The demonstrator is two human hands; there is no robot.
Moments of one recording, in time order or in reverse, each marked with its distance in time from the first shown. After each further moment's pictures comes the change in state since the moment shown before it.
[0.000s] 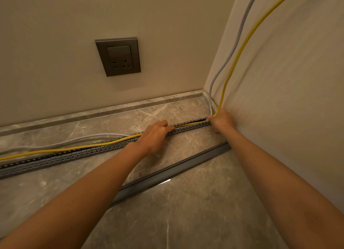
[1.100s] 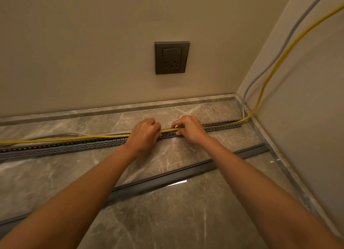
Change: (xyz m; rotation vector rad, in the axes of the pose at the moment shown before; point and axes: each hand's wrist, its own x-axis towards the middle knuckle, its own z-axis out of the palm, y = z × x) left_hand -0.099 -0.086 -0.019 -0.044 0.268 -0.196; right_hand -0.115 -0.106 0.079 -0.080 -0.325 -0.752
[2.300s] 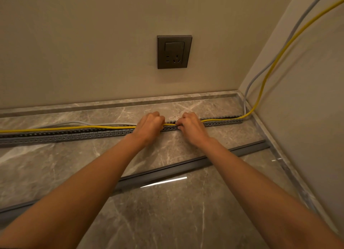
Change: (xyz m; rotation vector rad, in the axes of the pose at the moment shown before) left_hand 0.015 0.009 0.005 0.114 -0.130 -0.077; right_hand -0.013 0.003 0.011 -0.260 0.067 -0.103
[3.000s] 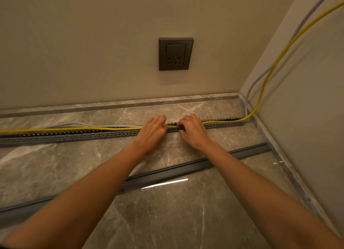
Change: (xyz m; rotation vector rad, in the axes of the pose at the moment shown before) left_hand -0.021 0.013 -0.004 0.217 0.052 0.168; right_hand -0.004 0.001 0.000 -0.010 0.031 -0.023
